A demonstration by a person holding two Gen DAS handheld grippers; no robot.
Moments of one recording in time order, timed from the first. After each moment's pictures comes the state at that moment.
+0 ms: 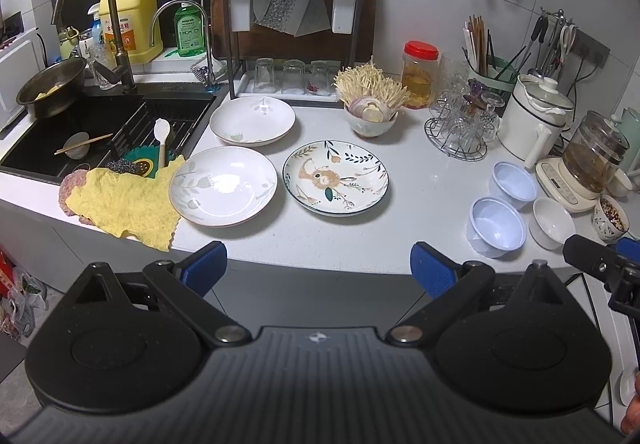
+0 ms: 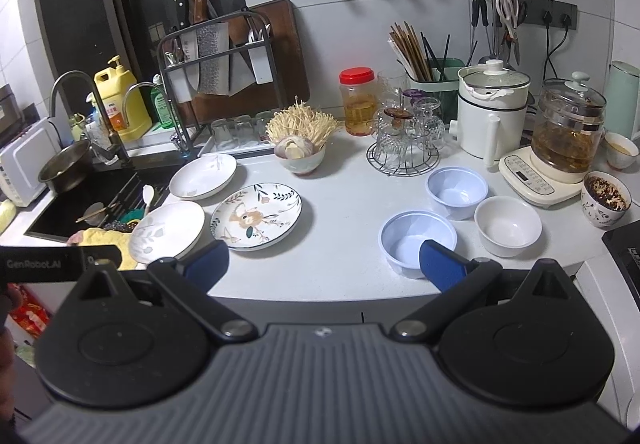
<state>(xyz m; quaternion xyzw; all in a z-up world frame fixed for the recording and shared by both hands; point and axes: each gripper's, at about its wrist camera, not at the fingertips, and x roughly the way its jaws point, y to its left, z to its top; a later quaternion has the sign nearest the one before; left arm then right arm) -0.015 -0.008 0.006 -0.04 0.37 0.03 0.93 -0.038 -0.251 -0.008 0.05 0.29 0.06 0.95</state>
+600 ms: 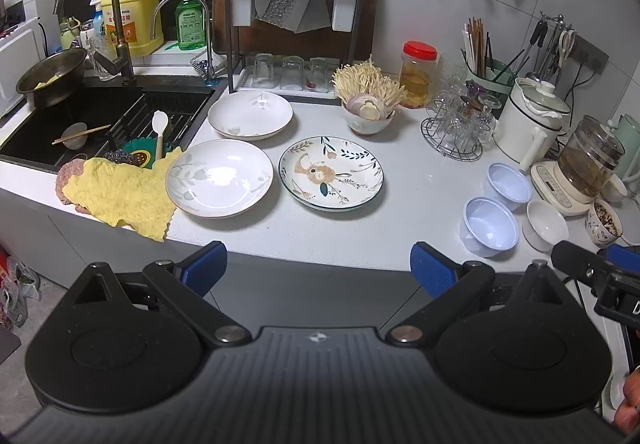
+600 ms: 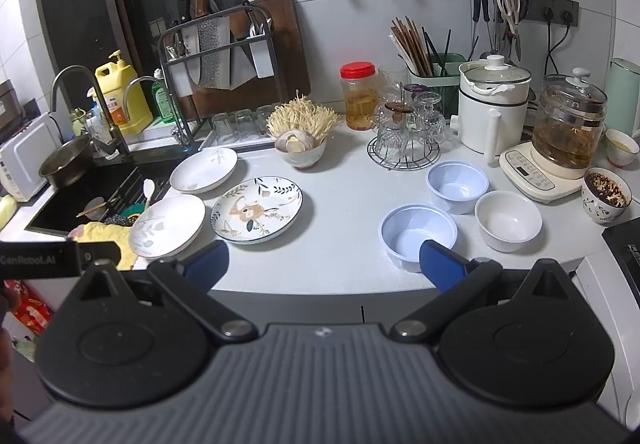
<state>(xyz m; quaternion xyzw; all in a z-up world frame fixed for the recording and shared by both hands) -0.027 -0.008 -0.002 -0.06 0.37 0.02 0.93 -0.041 -0.250 -0.012 0.05 0.30 0.06 0.95</state>
